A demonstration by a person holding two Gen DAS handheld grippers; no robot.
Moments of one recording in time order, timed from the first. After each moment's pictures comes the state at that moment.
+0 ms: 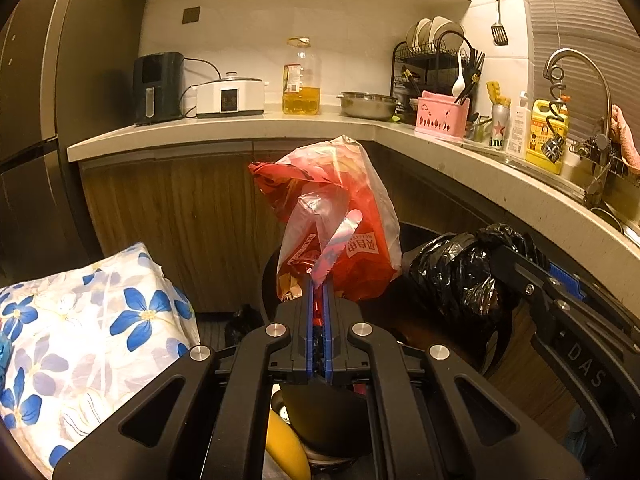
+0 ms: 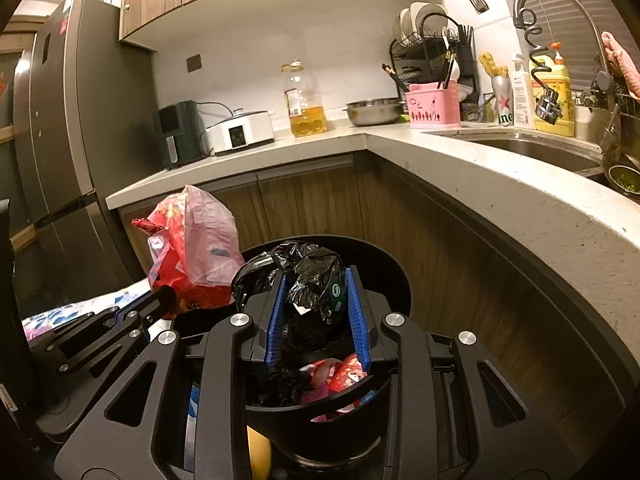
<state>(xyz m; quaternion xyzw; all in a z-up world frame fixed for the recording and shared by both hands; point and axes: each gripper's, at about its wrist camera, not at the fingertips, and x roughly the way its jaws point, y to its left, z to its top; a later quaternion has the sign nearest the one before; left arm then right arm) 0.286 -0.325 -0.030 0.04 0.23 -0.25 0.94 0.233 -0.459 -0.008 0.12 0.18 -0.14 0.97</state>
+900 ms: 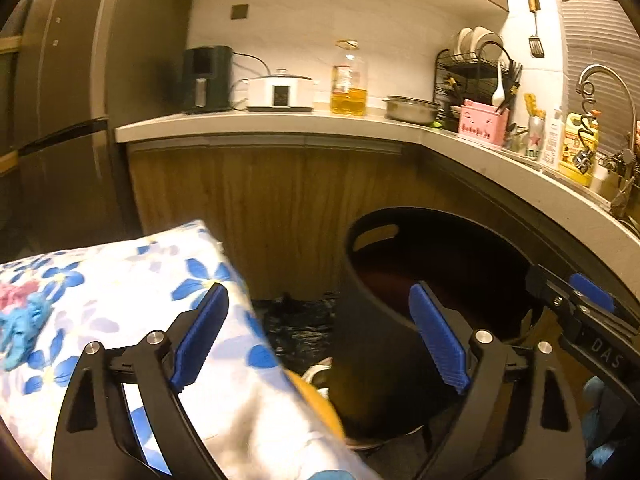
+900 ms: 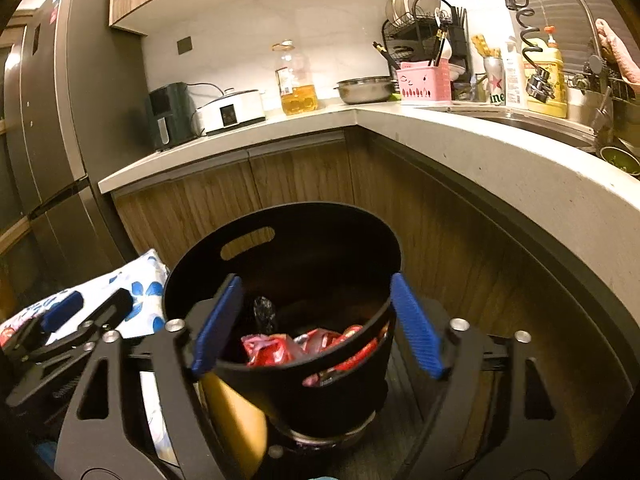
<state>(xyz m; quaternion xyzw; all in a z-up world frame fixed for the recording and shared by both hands) 0.264 -0.269 -0.035 0.02 0.23 -0.17 0.96 0.216 -0.448 -0.022 0.13 0.22 -0.15 0.96</state>
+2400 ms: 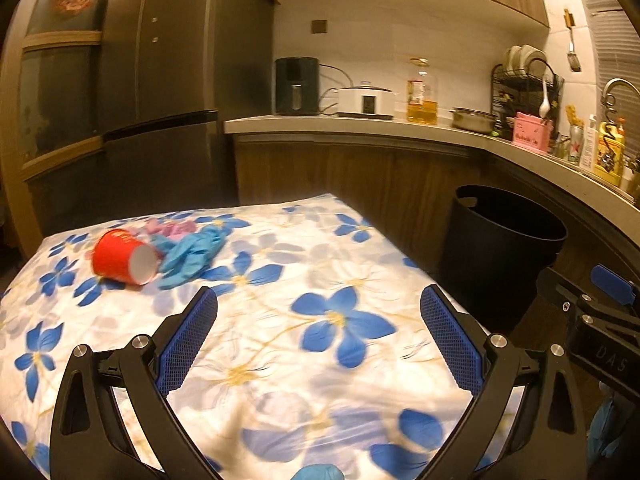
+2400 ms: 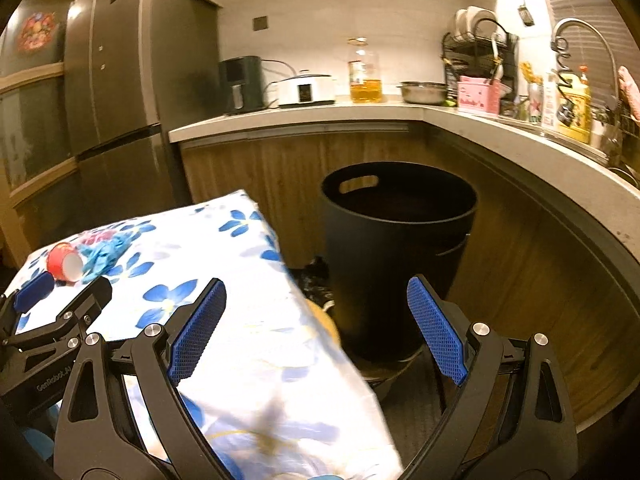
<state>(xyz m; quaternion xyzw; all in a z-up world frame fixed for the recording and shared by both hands) 0.144 -0.108 -0.033 0.02 0.22 -0.06 0.97 0.129 -0.289 -0.021 0.07 0.24 -0.07 0.97</state>
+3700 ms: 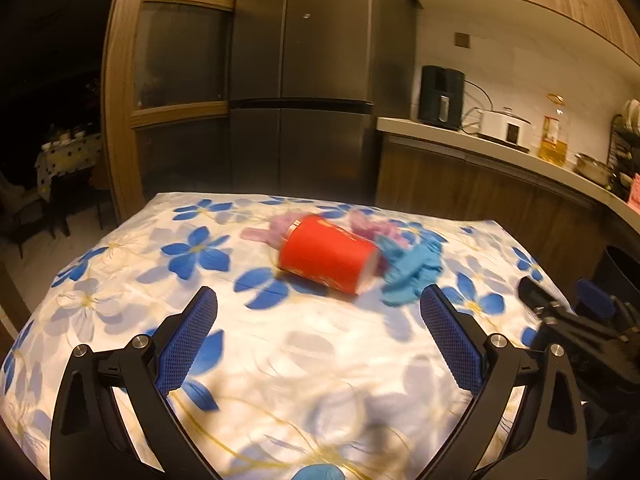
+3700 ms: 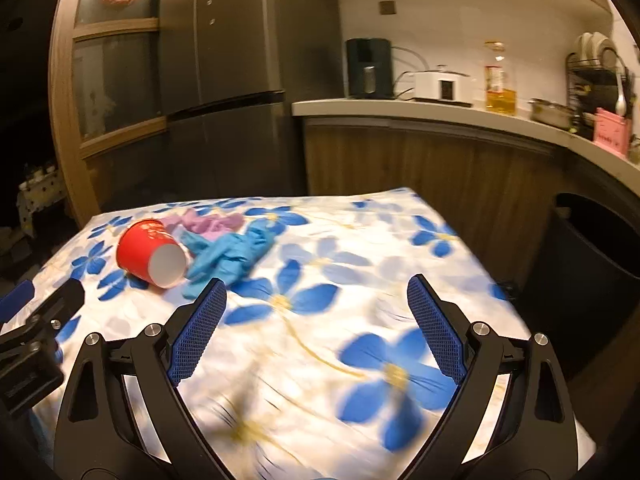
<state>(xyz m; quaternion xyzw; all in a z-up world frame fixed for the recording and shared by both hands) 0.172 0.075 -0.035 -0.05 0.22 0.13 0.96 0.253 -0.092 -0.036 0.02 0.25 0.11 0.96</state>
